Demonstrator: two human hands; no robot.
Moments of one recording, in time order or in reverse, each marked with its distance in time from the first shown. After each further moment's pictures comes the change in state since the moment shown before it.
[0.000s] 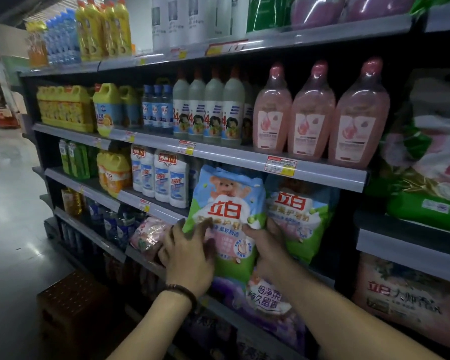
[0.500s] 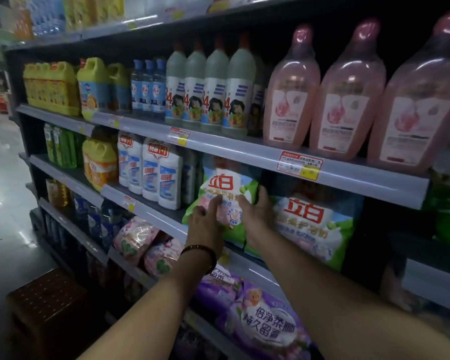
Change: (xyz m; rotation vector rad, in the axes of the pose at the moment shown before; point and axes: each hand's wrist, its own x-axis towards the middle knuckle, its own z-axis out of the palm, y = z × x) left_hand 0.135 0.003 0.123 -0.149 -0.046 0.024; right_hand 0.130 -0.007 0.044 -0.372 0.168 -0.227
